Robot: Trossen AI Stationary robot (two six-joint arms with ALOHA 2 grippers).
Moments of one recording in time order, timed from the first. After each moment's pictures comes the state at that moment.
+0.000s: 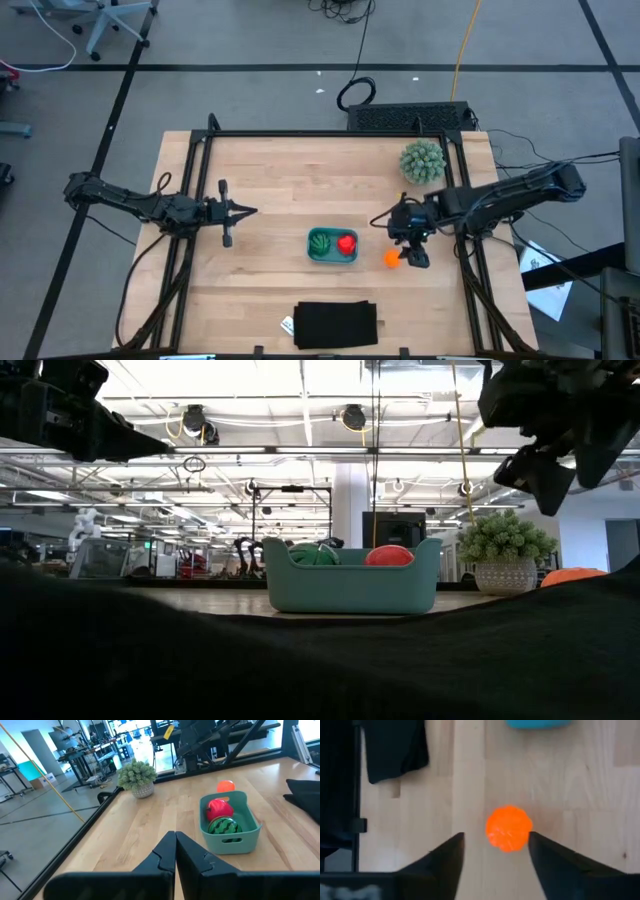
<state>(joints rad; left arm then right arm) -0.25 0.39 0.15 0.09 -0.39 0.20 0.16 1.17 0.77 -0.74 -0.28 0.25</state>
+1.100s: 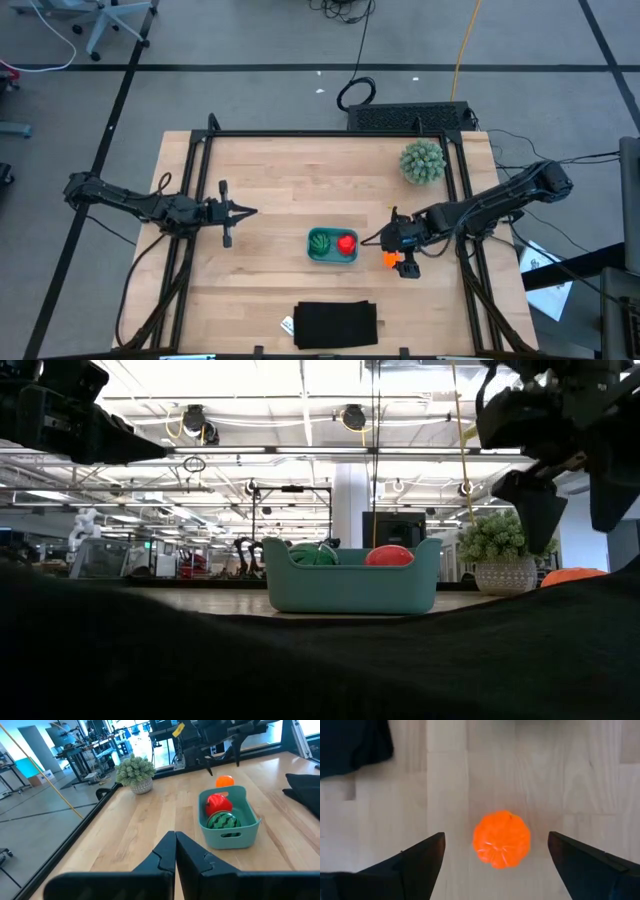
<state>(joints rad) -0.25 0.39 0.15 0.07 -0.39 0.19 0.29 1.32 0.76 -0.66 -0.10 0.33</state>
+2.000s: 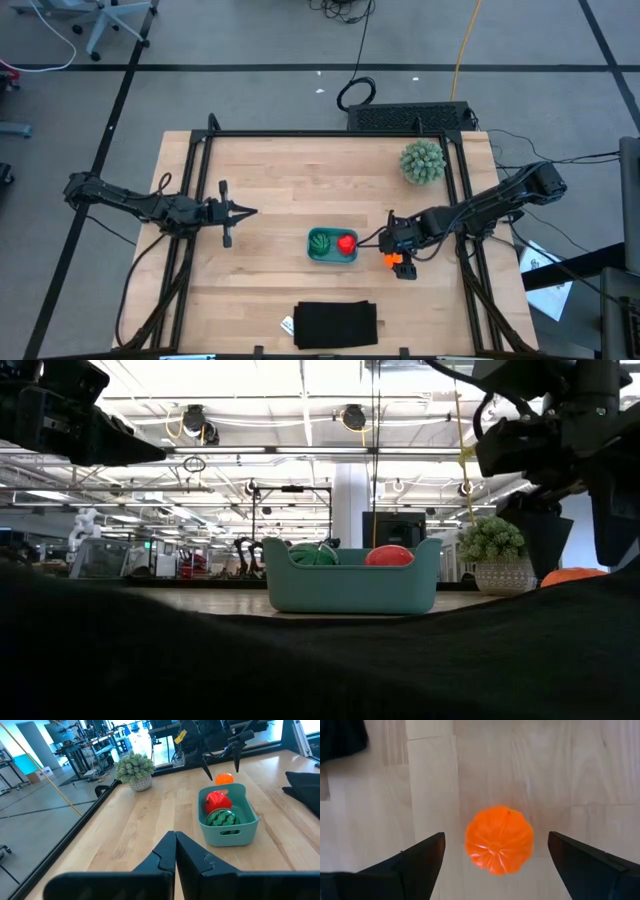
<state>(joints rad) -0.25 0.39 0.15 0.05 -0.39 0.18 0.29 1.39 0.73 -0.61 -0.11 0.37</state>
